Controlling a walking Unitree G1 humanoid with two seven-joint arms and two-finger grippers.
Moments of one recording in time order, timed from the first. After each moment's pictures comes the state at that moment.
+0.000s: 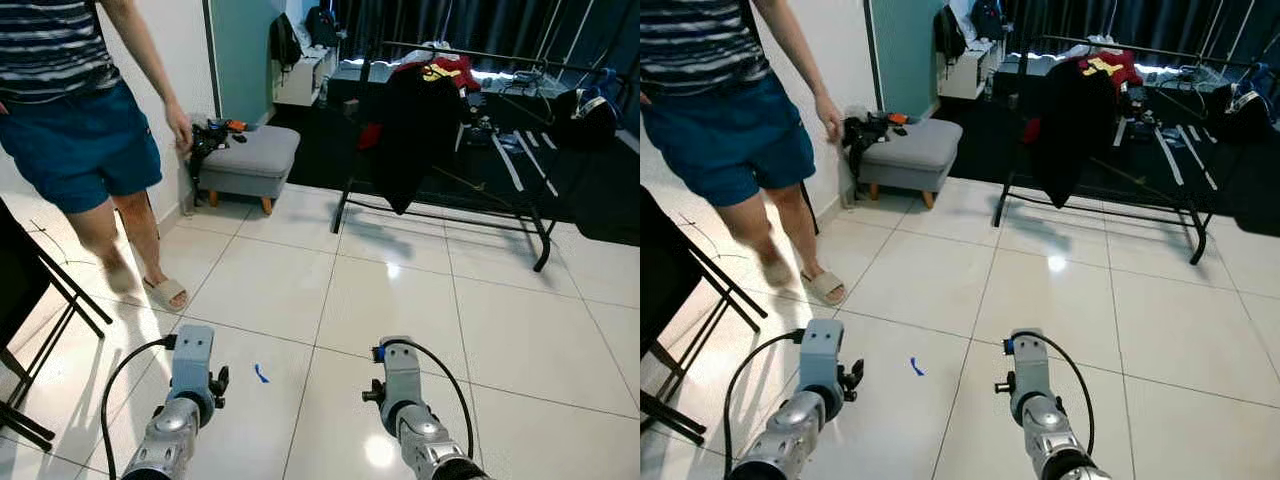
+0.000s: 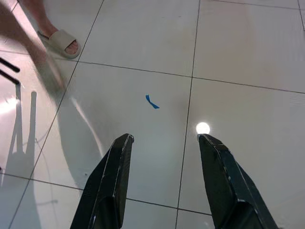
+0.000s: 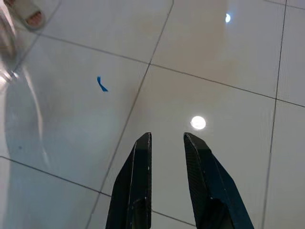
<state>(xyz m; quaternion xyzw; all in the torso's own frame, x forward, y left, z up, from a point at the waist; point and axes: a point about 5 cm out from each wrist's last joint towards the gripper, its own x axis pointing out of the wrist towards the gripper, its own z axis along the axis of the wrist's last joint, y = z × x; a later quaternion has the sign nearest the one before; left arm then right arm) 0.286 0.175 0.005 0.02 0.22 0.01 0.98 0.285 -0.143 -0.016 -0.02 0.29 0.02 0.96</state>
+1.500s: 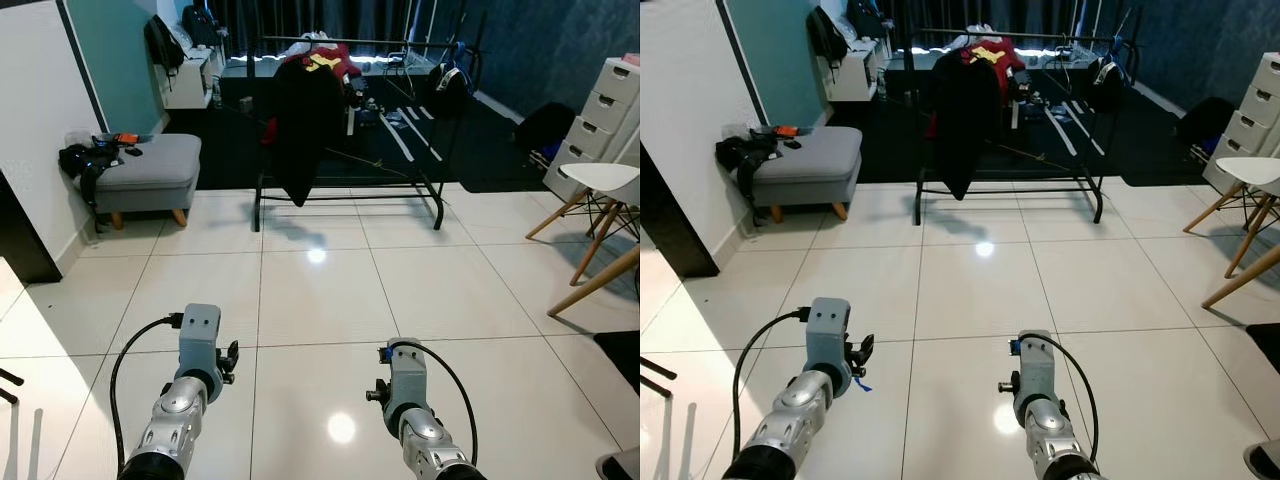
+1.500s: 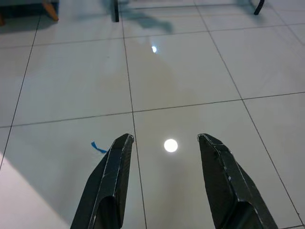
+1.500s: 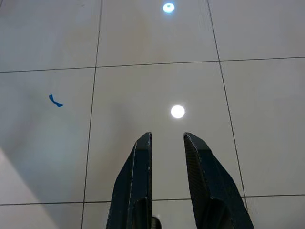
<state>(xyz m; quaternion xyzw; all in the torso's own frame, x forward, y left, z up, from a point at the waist) 0.306 0.169 0.034 0.01 0.15 -0.02 0.99 0.281 -0.146 -0.019 0.00 0.29 0.00 0.96</state>
